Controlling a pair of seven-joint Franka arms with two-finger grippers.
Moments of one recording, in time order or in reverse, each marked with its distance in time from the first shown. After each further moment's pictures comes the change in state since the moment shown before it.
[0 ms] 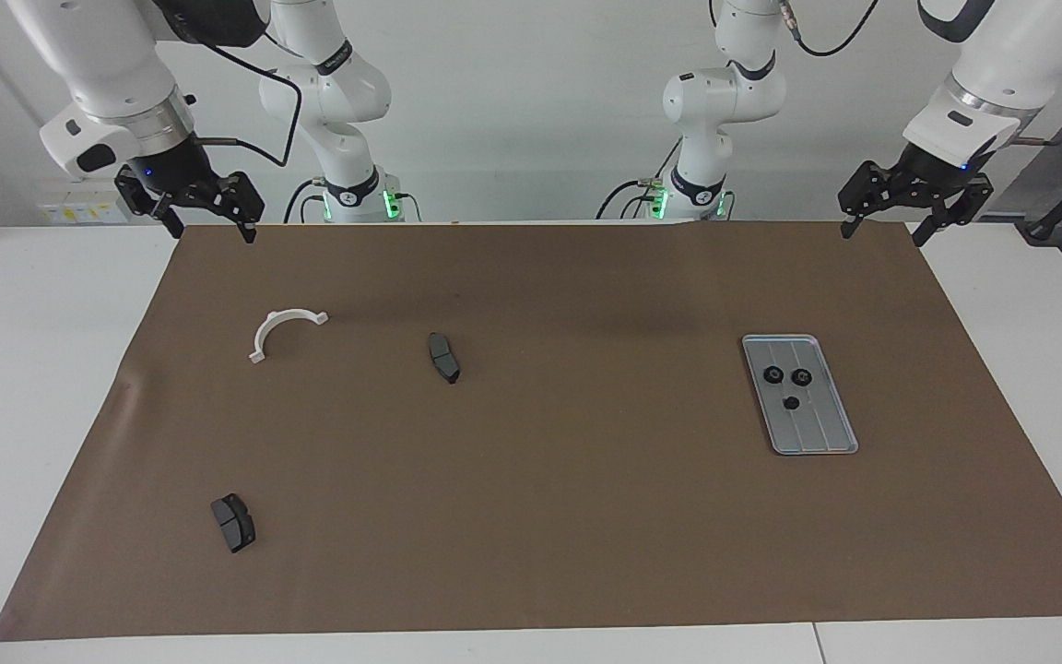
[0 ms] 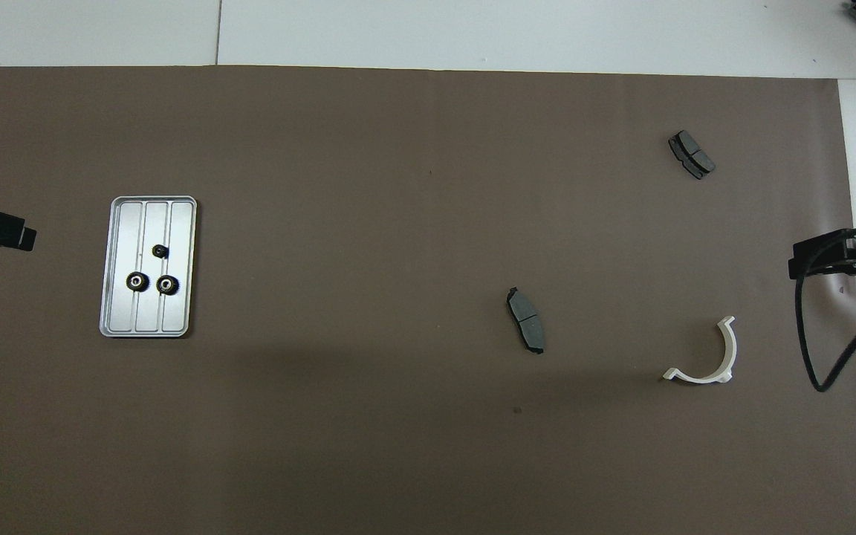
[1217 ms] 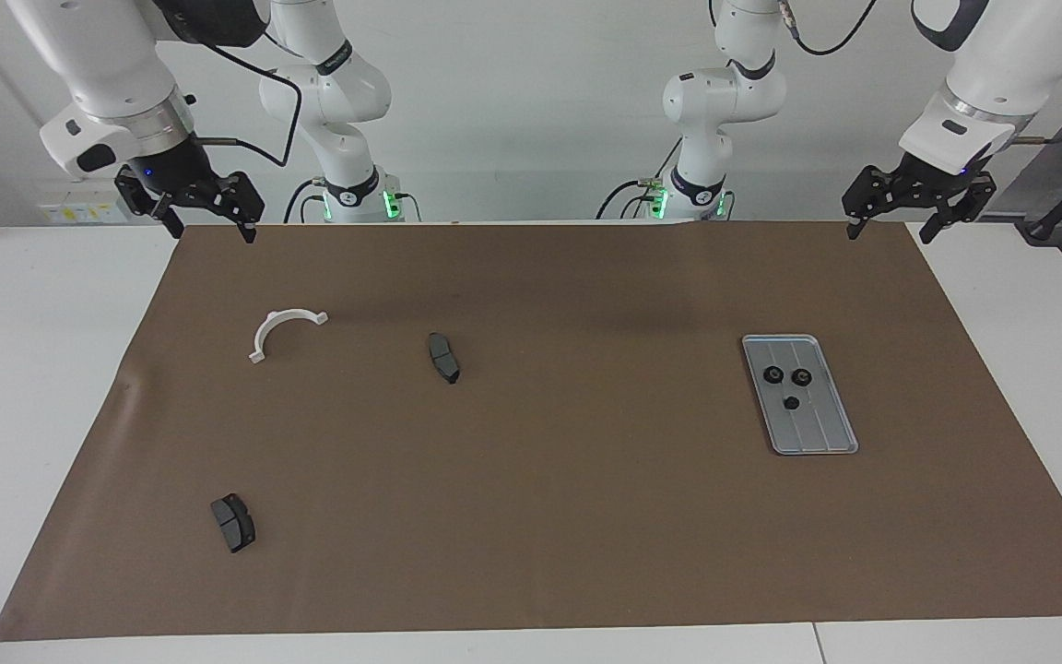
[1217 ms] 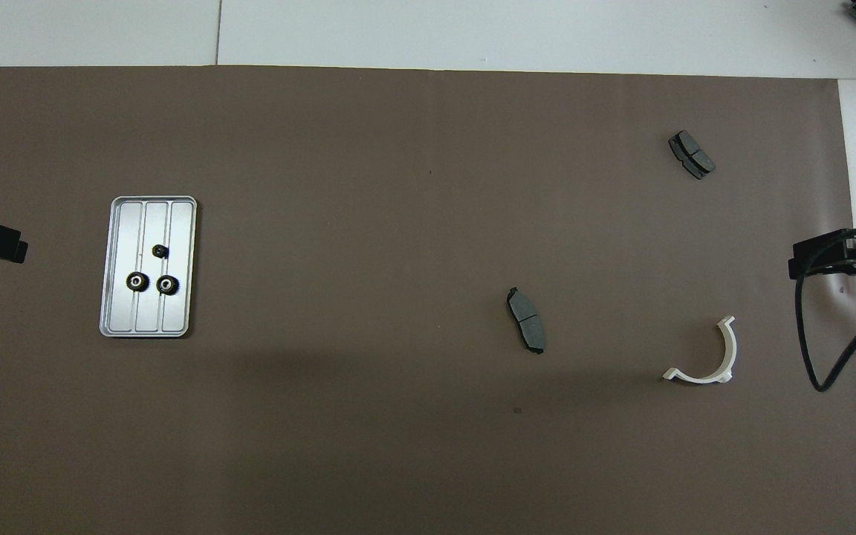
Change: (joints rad) left arm 0.000 -0.027 -0.002 -0.061 0.068 0.003 -0.030; right arm 0.000 0.000 0.000 0.000 0.000 0.000 0.000
